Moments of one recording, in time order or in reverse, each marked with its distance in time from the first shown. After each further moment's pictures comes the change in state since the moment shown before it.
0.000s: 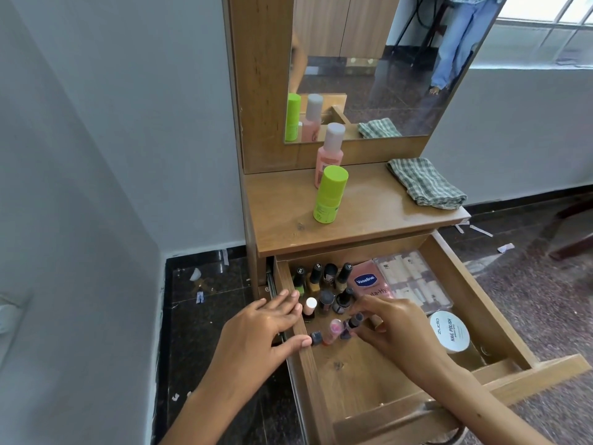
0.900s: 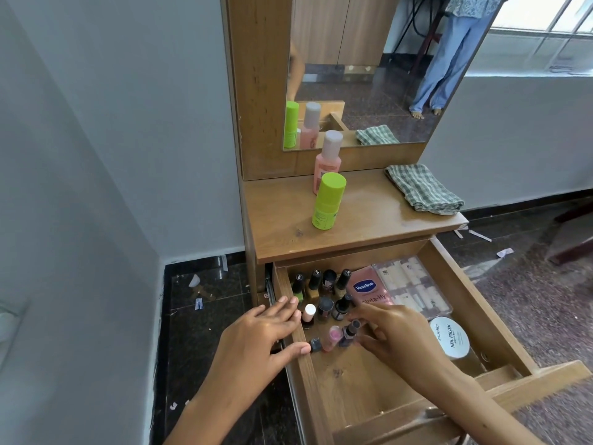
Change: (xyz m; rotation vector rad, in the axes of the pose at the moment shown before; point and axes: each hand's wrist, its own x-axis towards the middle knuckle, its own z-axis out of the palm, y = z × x) left_hand 0.001 0.000 -0.001 0.023 -0.030 0.000; right_hand 0.000 -0.007 -0.006 -0.177 0.008 -0.003
